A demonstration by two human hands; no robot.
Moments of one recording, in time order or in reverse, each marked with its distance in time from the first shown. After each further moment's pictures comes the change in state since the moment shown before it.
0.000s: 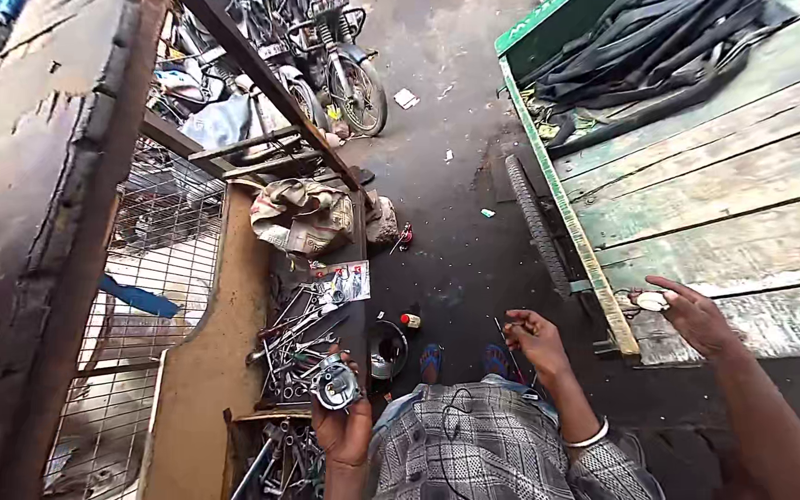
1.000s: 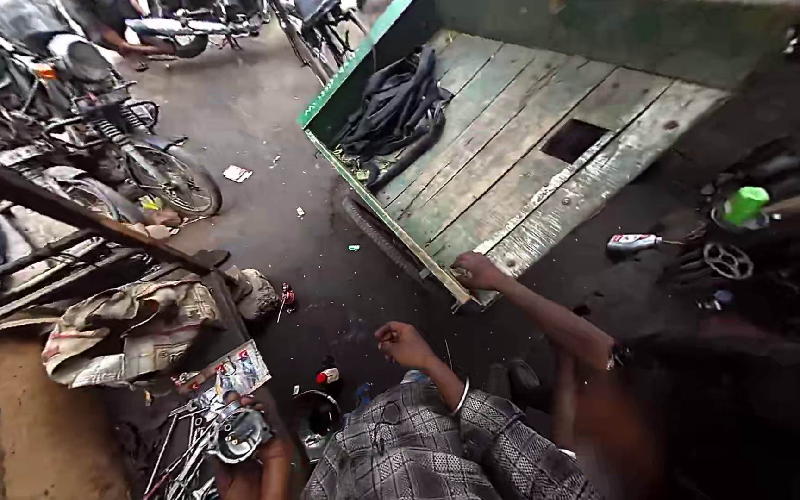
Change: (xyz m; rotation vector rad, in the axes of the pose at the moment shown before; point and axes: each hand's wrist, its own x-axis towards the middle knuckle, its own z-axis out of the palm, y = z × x) left_hand 0.039 -0.022 0.009 -0.005 -0.123 -0.288; right_hand -0.038 -0.015 0.013 -0.128 -0.089 -0.001
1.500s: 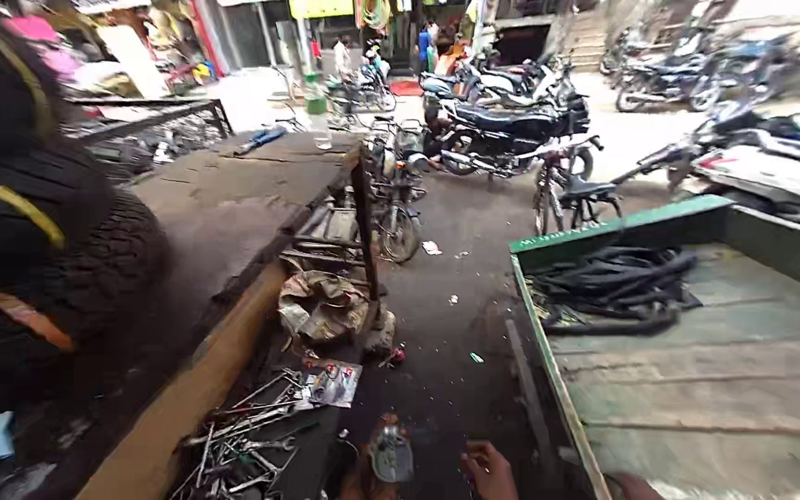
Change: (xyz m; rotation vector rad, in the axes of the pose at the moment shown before) left_hand -0.005 -0.018 0.007 0.197 0.013 0.152; right_hand 0.041 -0.023 0.041 -0.096 -0.039 -0.236
